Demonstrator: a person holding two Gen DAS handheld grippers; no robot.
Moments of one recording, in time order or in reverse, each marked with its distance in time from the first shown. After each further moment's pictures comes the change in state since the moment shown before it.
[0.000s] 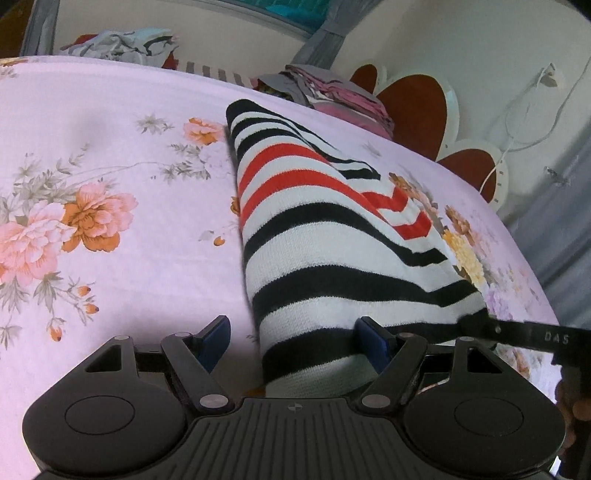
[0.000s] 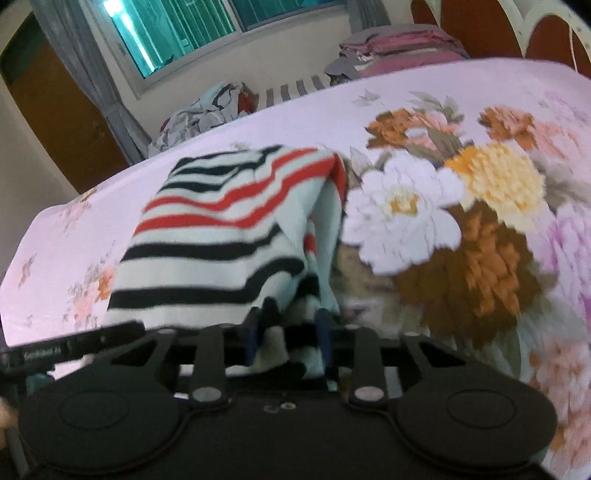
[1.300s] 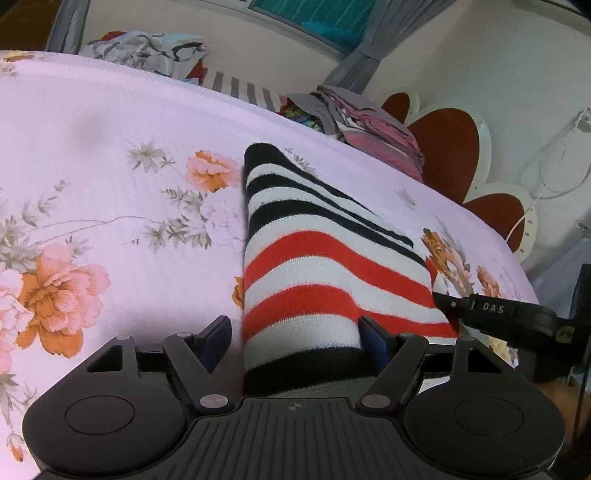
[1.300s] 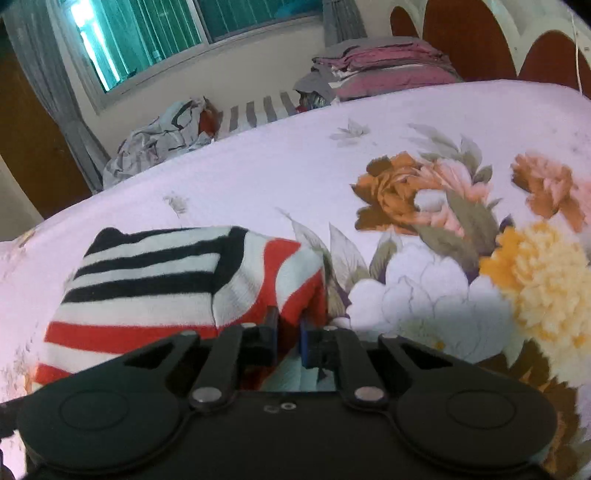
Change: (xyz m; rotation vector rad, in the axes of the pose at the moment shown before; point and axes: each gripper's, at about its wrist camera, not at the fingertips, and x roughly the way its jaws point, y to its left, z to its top) left arm 0.055 0.004 0.061 -0.110 -0.062 0.051; right arm 0.109 -0.008 0.100 -0.036 -0.067 -0.115
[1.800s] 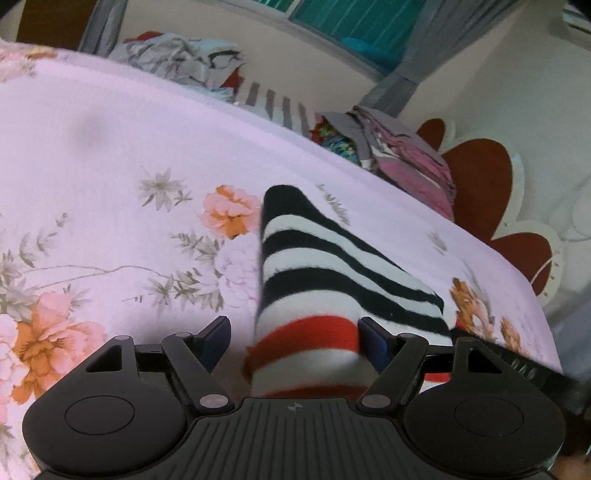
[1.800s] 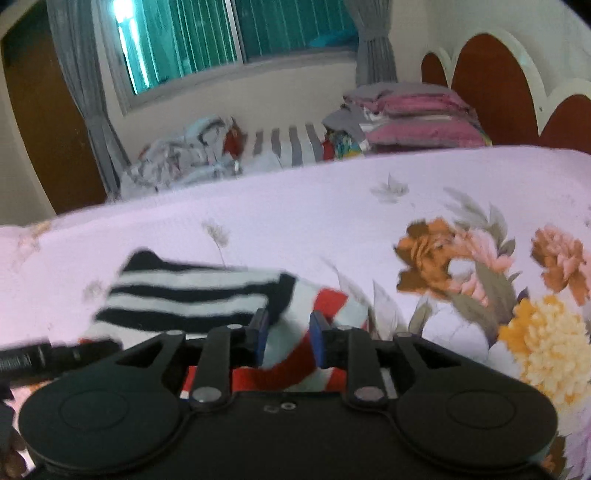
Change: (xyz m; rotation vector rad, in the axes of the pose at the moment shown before) left arm 0.027 0.006 0.039 -0.109 -0.041 0.080; right arm 0.000 0.040 0.015 -0.115 -0.061 -0.033
